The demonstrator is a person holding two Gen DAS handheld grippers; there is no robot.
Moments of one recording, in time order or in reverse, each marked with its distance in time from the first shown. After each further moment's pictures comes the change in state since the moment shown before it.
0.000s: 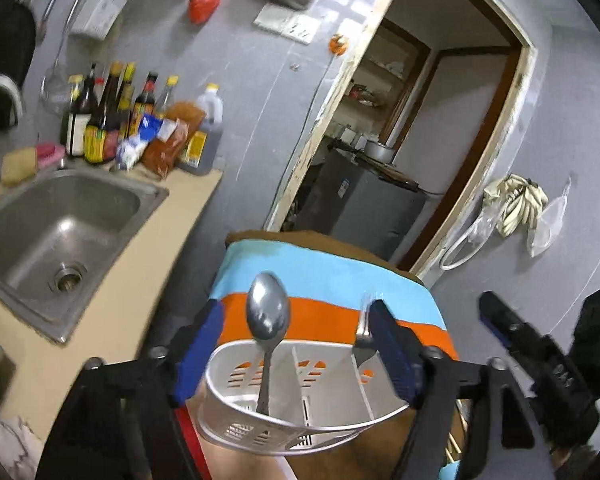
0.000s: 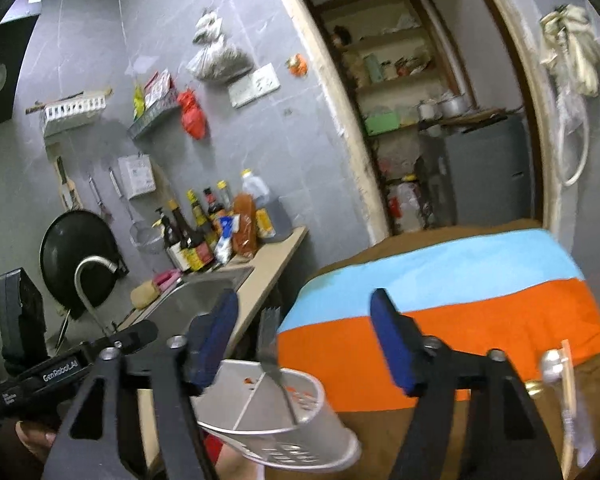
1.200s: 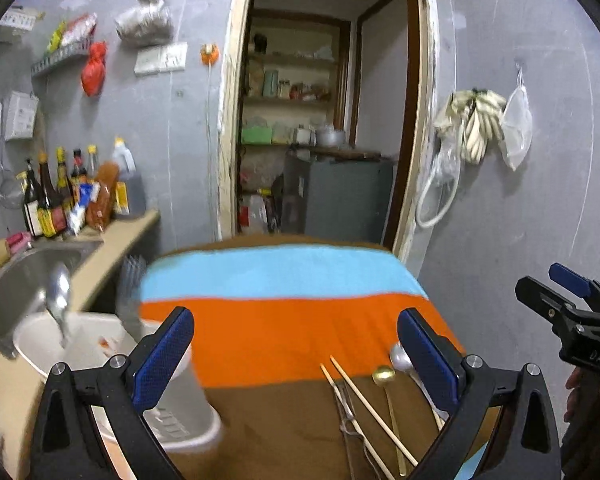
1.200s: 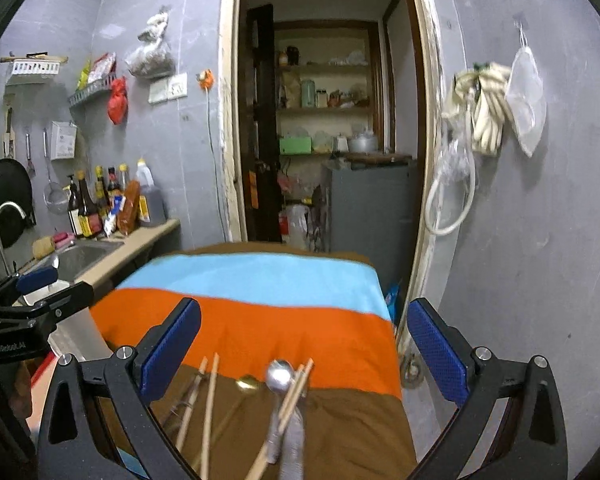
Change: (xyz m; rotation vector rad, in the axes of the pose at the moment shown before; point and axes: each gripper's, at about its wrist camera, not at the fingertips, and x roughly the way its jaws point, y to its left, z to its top) left arm 0.049 -0.220 -0.098 0.301 -0.042 0.079; right arm -0.097 -0.193 0.022 -0.194 0.009 -0.301
